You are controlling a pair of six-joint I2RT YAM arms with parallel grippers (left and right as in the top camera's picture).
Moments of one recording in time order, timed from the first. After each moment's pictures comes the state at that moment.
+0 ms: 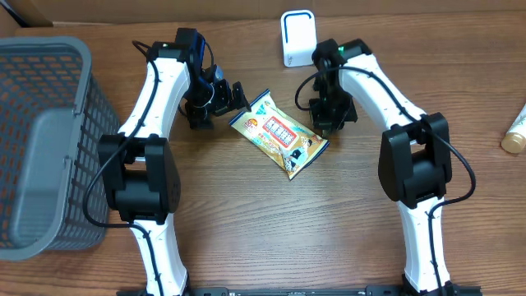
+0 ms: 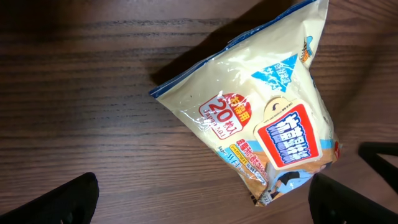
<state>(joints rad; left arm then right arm) -0.09 2.17 1.85 -1.22 0.39 -0.33 0.35 2.36 2.06 -1.41 -0.17 0.23</state>
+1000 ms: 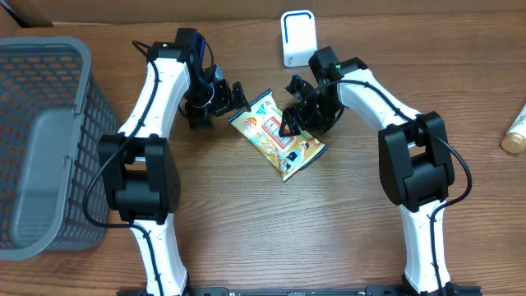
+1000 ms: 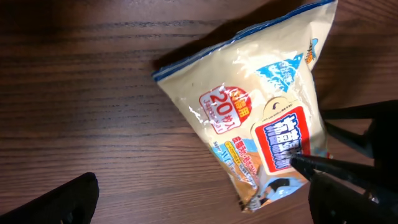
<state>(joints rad) -0.09 2.17 1.85 -1.22 0.38 -0.33 0.36 2.33 1.81 -0.98 -0.59 -0.06</state>
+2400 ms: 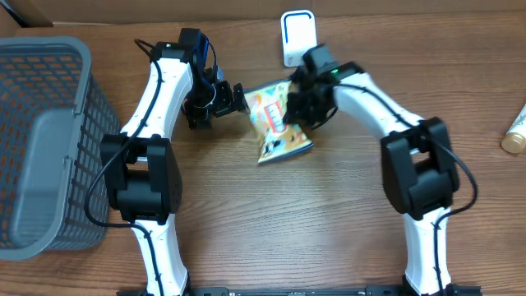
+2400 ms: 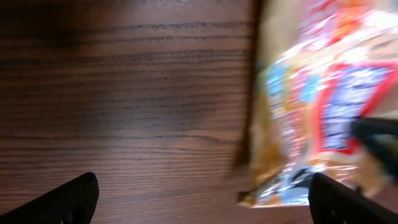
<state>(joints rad) -0.11 2.17 1.85 -1.22 0.33 -0.33 0.36 2.24 1.77 -0.80 -0.49 0.33</state>
